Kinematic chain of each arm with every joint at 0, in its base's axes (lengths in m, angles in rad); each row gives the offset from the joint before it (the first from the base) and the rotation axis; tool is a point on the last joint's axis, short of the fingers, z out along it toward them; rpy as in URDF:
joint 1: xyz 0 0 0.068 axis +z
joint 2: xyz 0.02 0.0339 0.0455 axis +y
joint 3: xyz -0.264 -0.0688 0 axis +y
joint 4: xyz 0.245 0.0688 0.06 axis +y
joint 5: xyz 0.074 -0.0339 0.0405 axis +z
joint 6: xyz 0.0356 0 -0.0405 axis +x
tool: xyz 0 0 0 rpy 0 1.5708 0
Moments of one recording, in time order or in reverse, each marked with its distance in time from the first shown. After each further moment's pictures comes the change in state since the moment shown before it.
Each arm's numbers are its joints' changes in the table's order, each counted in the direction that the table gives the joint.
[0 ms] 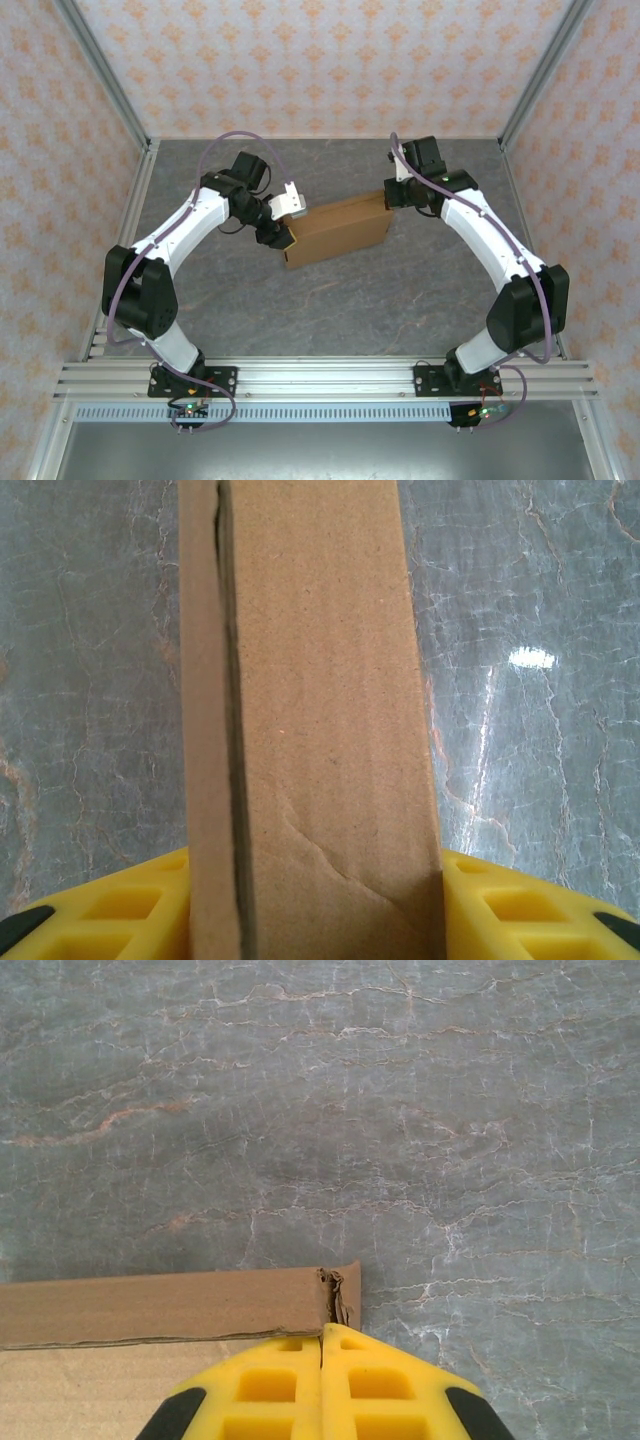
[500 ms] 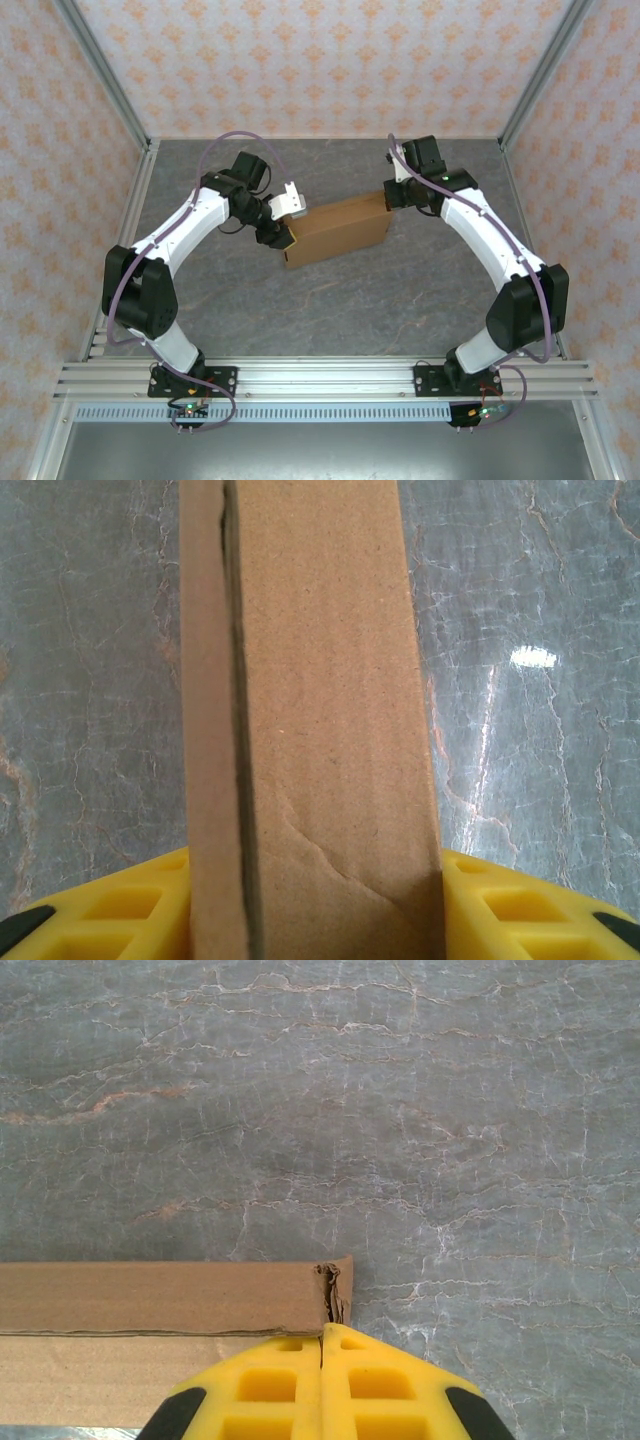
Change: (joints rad) left arm 0.000 0.000 0.001 0.000 0.004 0.000; right arm 0.000 0.005 -0.002 0.005 0.000 -0.055
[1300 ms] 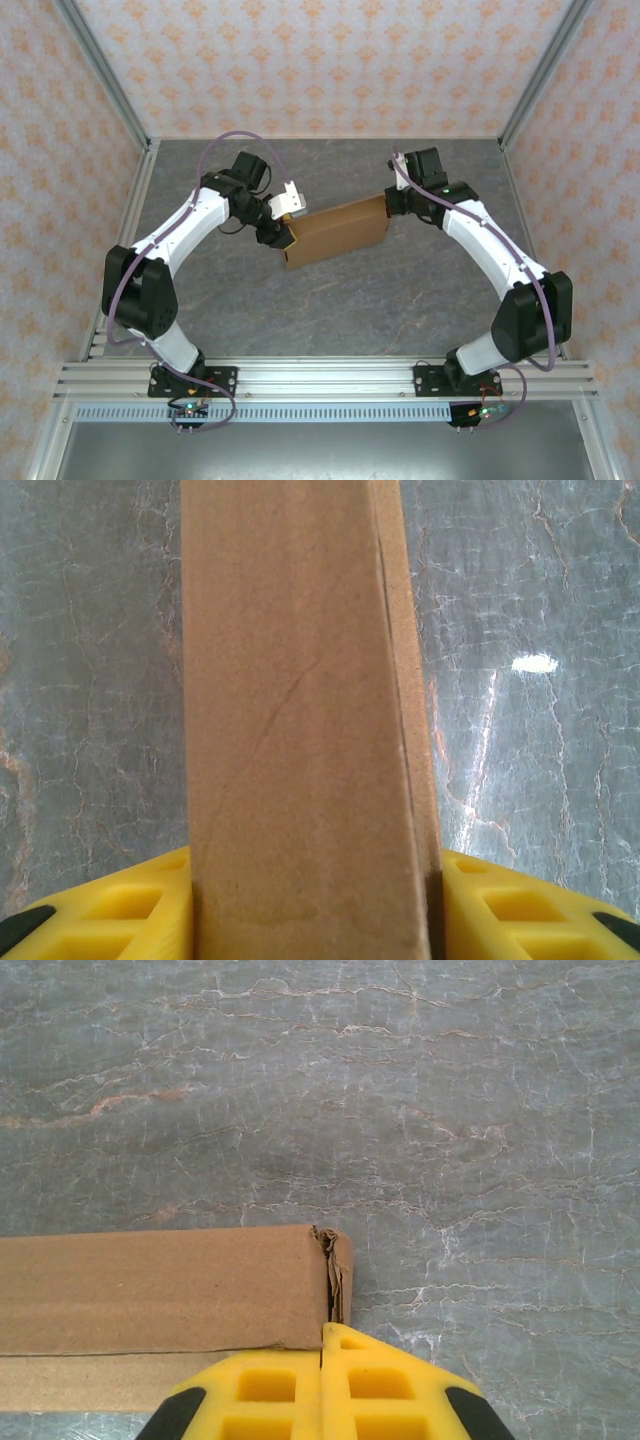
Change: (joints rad) left arm 0.000 0.000 0.000 -0.003 0.005 -0.029; right arm -0.001 -0.060 0.129 -0.114 0.002 0.018
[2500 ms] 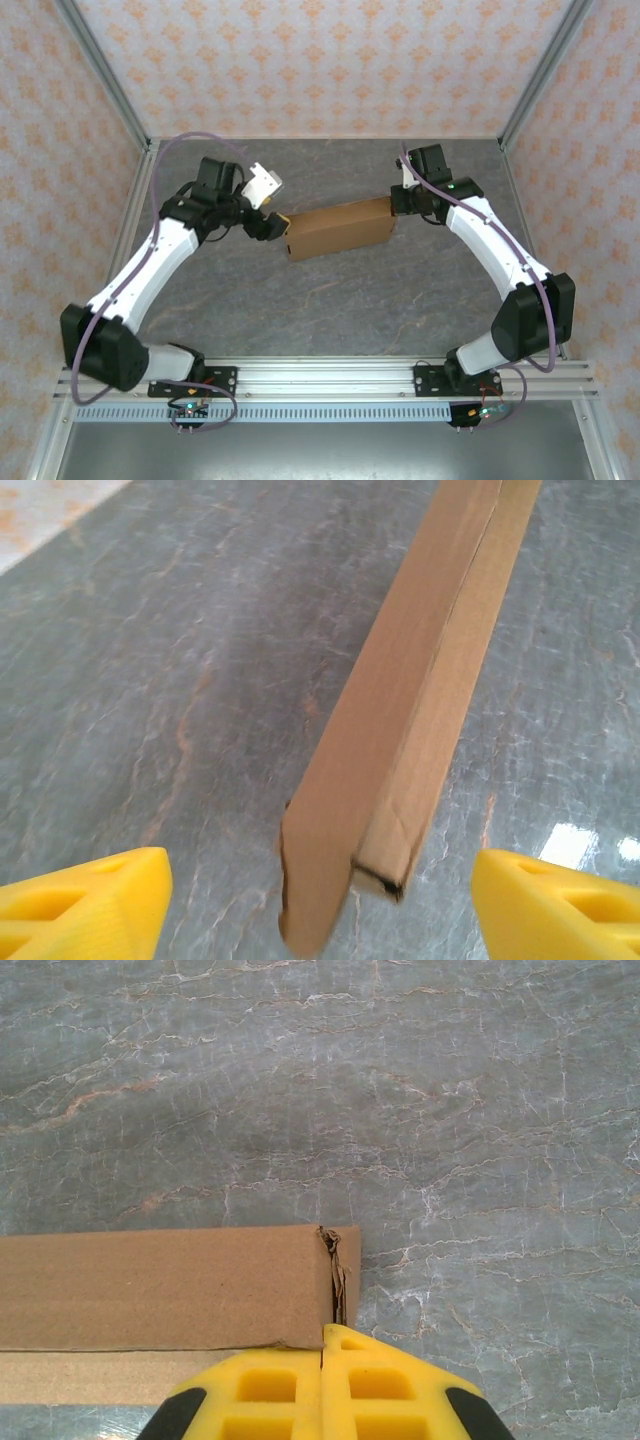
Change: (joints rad) left arm 0.030 -0.351 0.203 -0.274 0.142 -0.417; right arm -0.018 0.001 -0.047 0.105 -0.019 0.079
